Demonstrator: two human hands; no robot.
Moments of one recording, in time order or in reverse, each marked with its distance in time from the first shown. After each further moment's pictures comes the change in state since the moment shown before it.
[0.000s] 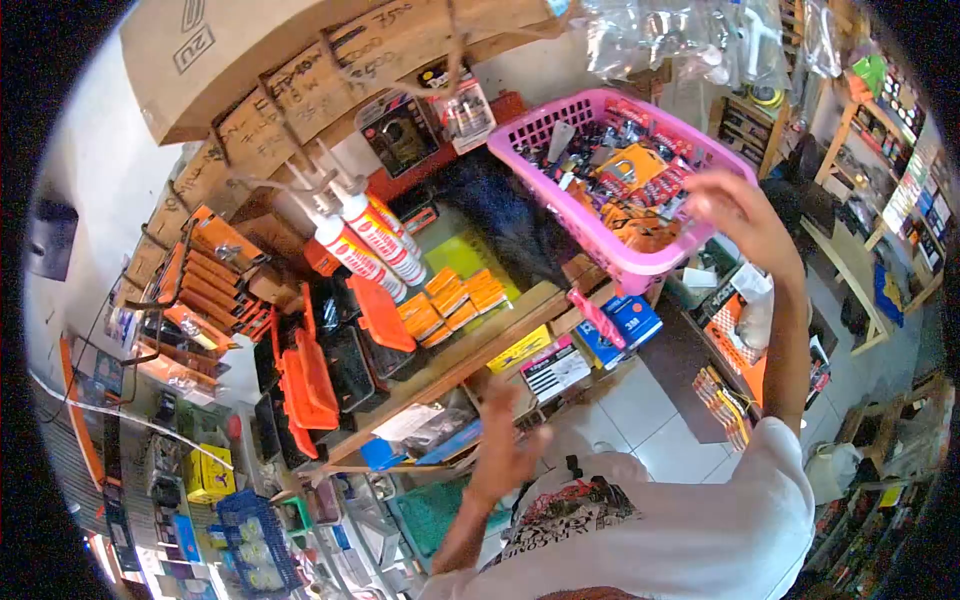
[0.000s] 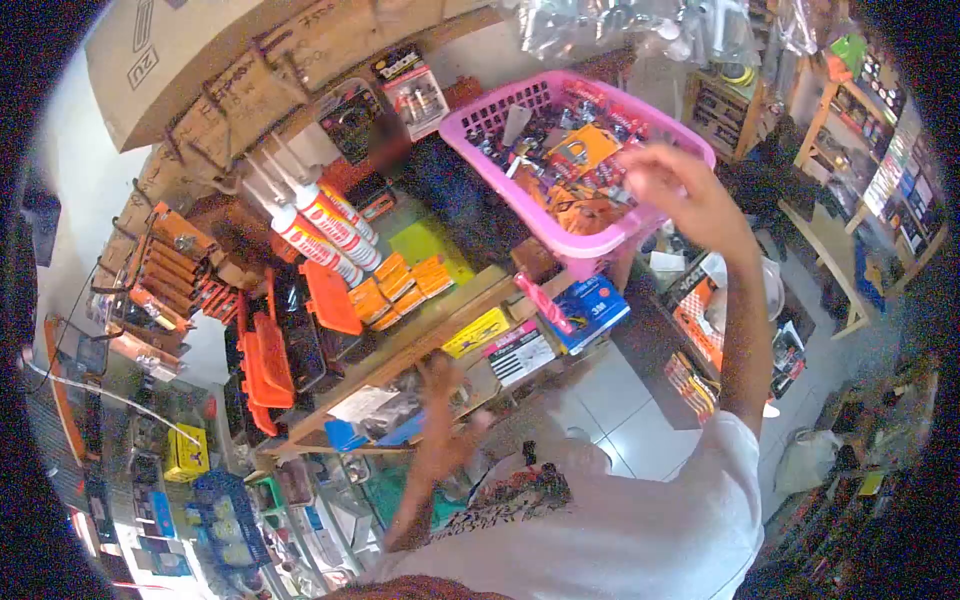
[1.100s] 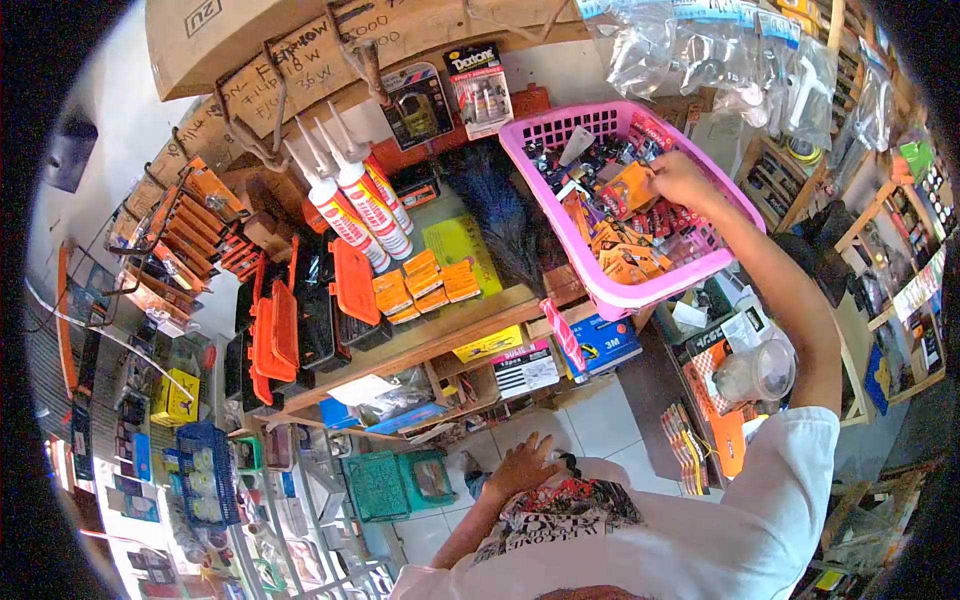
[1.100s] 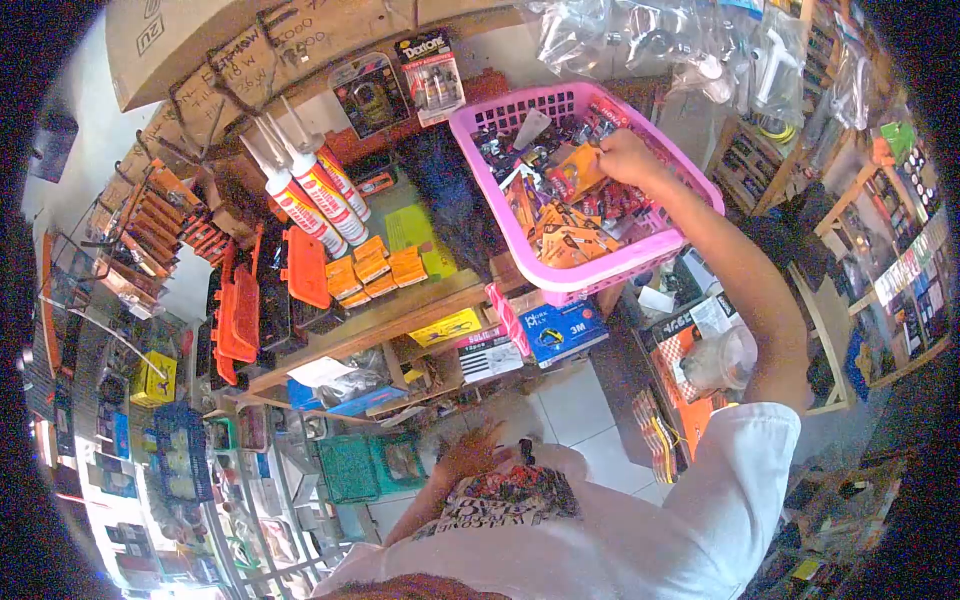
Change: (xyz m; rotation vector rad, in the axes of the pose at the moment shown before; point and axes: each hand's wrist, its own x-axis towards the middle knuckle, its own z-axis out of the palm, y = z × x) left_hand -0.049 -0.035 0.198 0.158 -0.548 -0.205; right_hand 0.159 0.180 0.006 -0.416 -0.258 0.348
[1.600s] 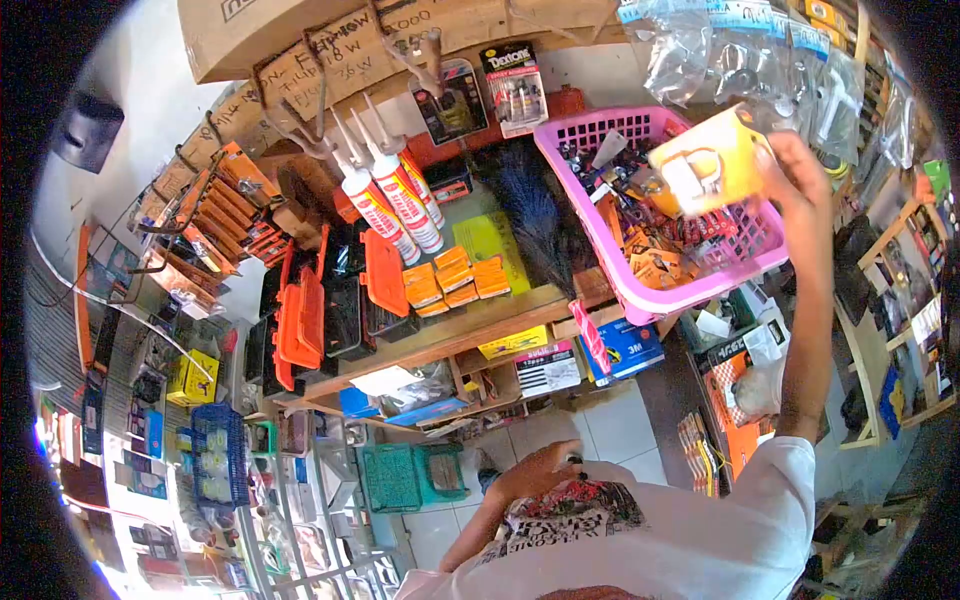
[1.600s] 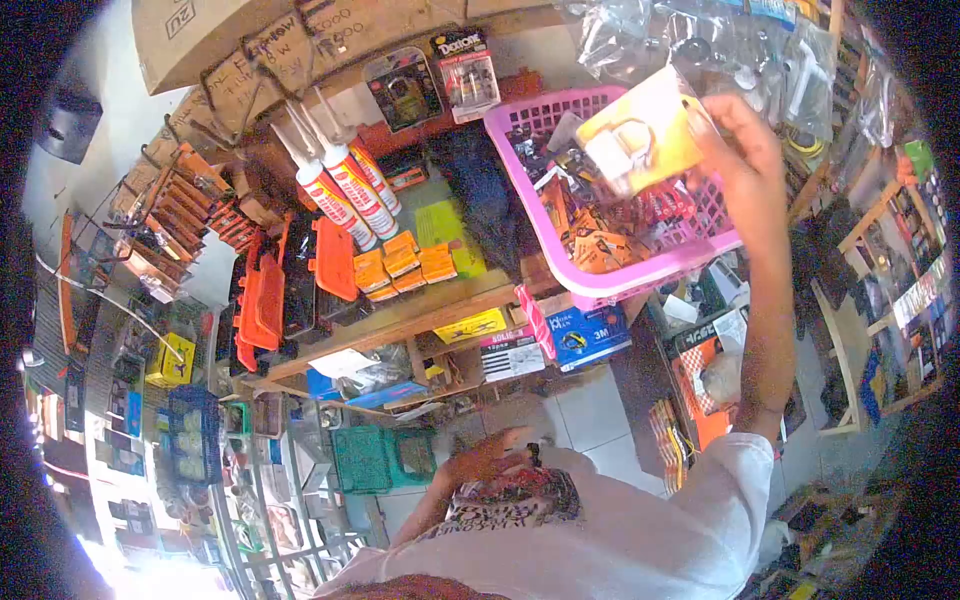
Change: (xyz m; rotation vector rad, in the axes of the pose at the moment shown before) left_hand -0.020 0.032 -0.063 -0.513 -0.067 0.095; right_hand -0.154 -0.116 -0.079 0.665 0.403 -0.436
